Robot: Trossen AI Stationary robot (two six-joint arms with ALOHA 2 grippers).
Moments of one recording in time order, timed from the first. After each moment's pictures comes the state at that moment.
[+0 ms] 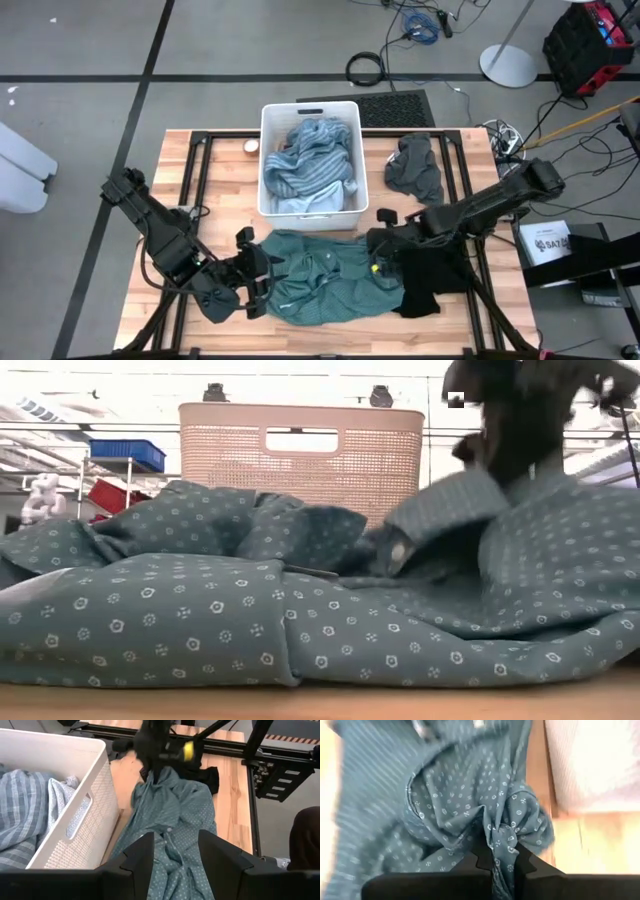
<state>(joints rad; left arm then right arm) -0.74 1.50 1.59 -0.92 -0.72 -0.69 0.32 1.39 0.89 -0.53 0.16 0.31</state>
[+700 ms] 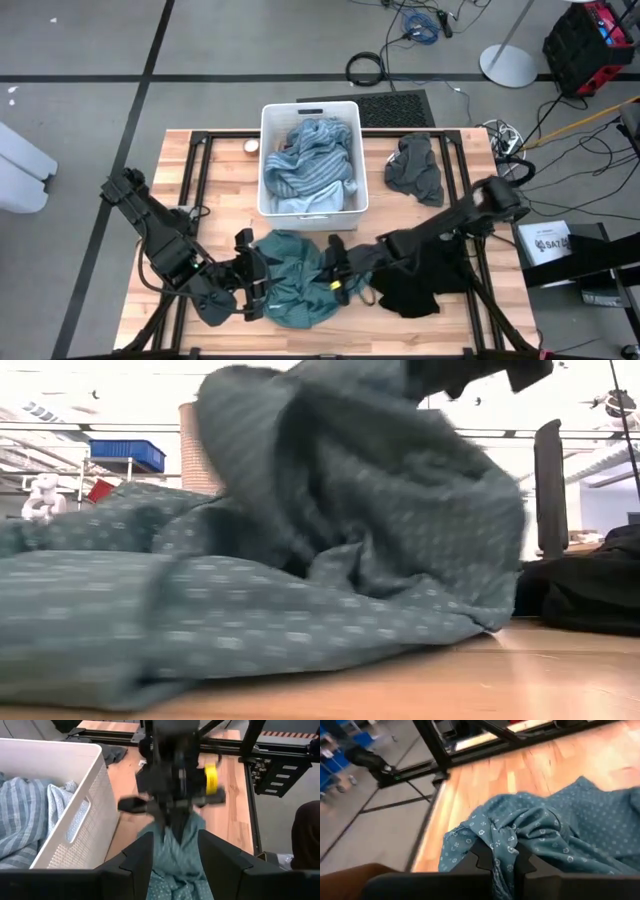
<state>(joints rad) -0.75 1.50 1.59 -0.92 -0.73 -0.65 0.36 1.81 1.04 0.39 0.12 0.45</state>
